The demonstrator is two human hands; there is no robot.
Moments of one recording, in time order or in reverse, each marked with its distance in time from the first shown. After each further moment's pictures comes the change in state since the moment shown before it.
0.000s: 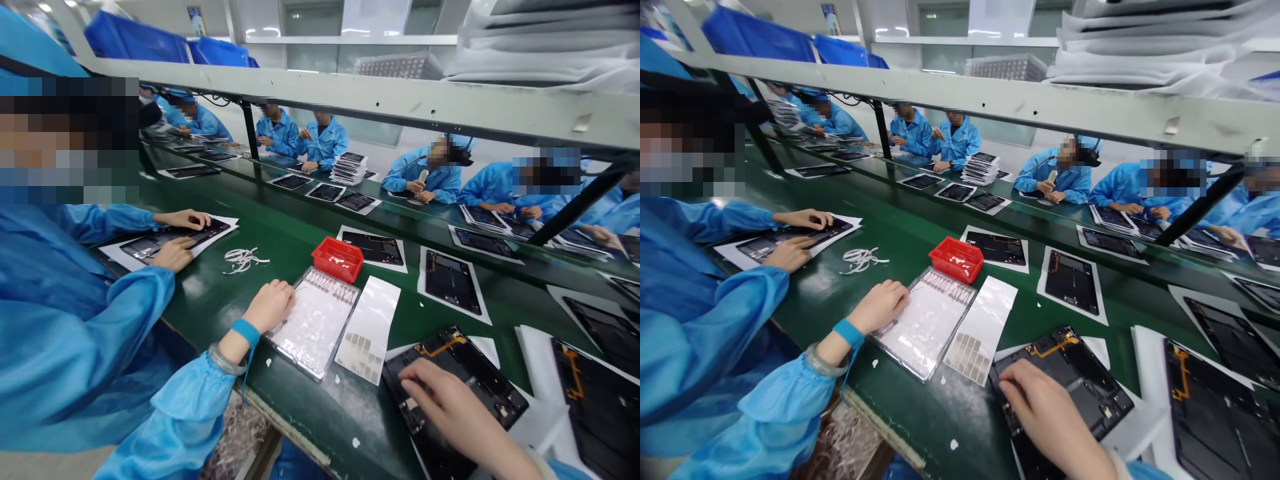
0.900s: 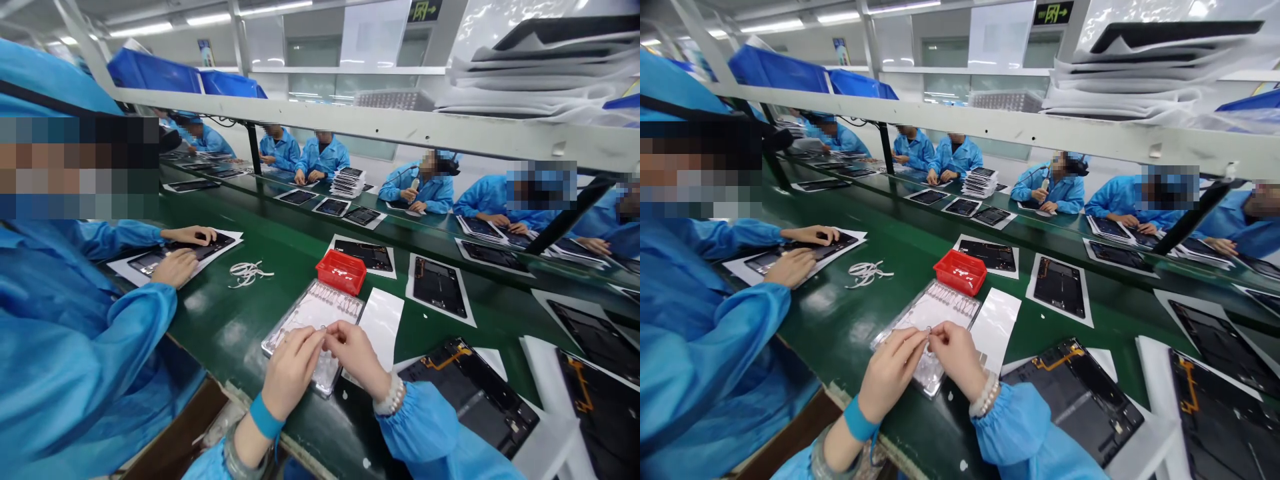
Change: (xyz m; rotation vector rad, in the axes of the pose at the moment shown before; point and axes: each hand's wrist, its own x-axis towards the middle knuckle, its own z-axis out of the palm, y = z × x) left_hand -0.067 0.049 0.044 -0.073 1.050 0.343; right_hand 0.121 -0.115 0.054 0.634 0.087 0.018
